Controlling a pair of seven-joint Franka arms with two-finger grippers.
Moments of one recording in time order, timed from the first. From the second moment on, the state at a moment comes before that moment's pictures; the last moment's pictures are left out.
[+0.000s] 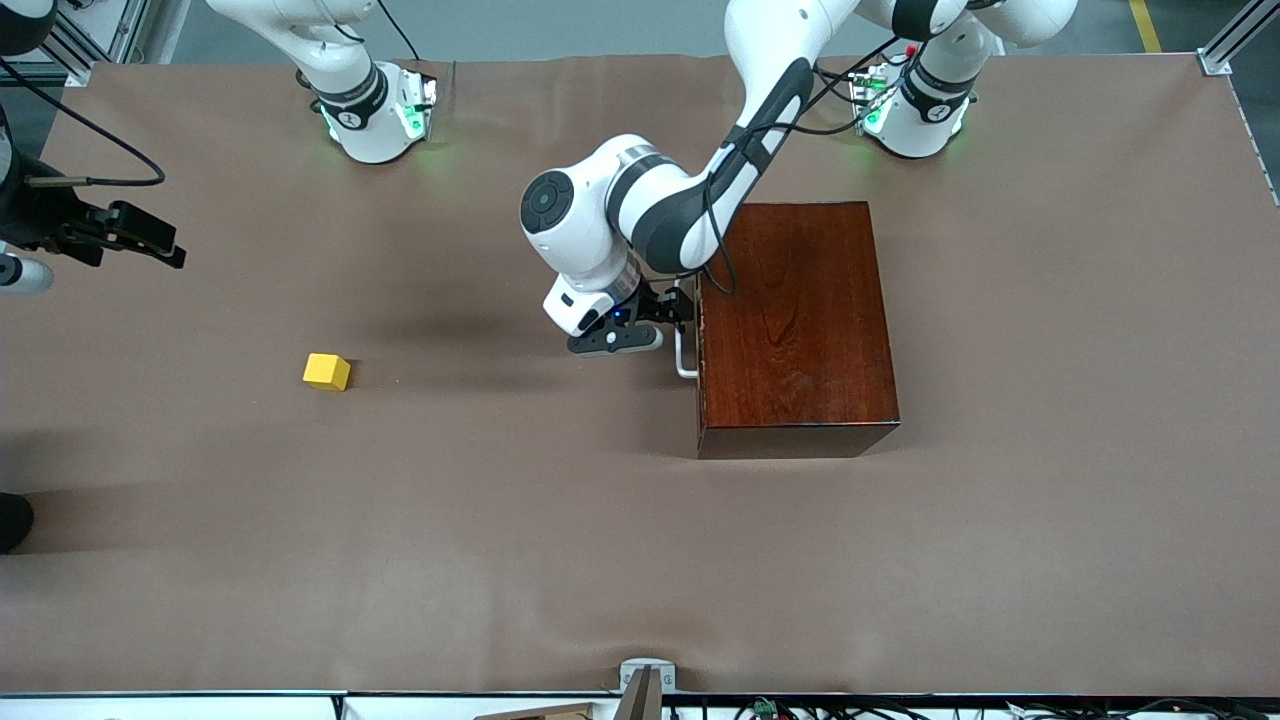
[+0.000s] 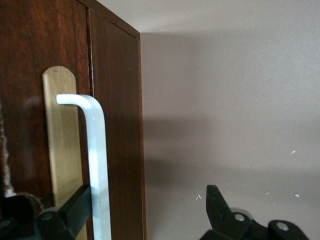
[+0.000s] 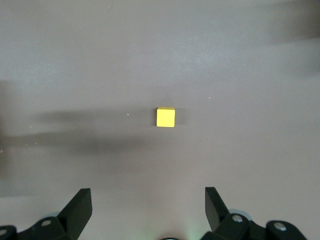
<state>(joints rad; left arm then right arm) -1.02 0.85 0.18 -1.13 0.09 1.74 -0.89 -0.06 -0.03 0.04 -1.62 0.03 1.51 0.03</state>
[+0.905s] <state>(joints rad) -1.02 0.87 0.14 -1.13 0.09 1.85 -1.07 -0.02 -0.03 0.05 -1.61 0.01 1.51 0.02</state>
